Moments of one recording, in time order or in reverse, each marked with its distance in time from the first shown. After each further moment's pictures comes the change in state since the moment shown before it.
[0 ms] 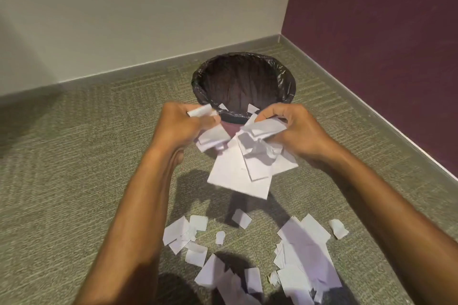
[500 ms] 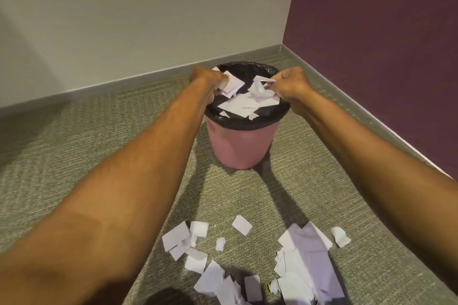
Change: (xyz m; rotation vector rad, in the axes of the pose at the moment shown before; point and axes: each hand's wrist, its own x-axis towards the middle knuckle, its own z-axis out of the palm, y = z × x) left_hand 0.119 0.046 0.057 0.026 0.083 -0.083; right_hand 0.125 0.005 -0.032 -0.055 0.395 0.228
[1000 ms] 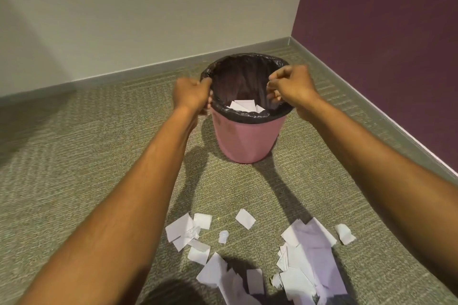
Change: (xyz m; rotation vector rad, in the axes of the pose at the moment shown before) left_hand -0.022 -0.063 -0.039 0.009 0.144 0.157; right_hand -0.030 0.005 0.010 0.118 -0.076 -0.108
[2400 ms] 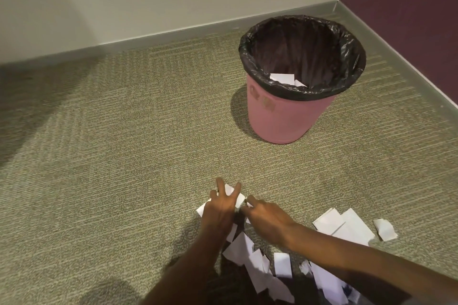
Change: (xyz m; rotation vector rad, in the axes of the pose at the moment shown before) left_hand -0.146 -0.288 -0.022 1.308 -0.428 0.291; right_hand -0.187 0.216 0.146 -1.013 -0.846 -0.551
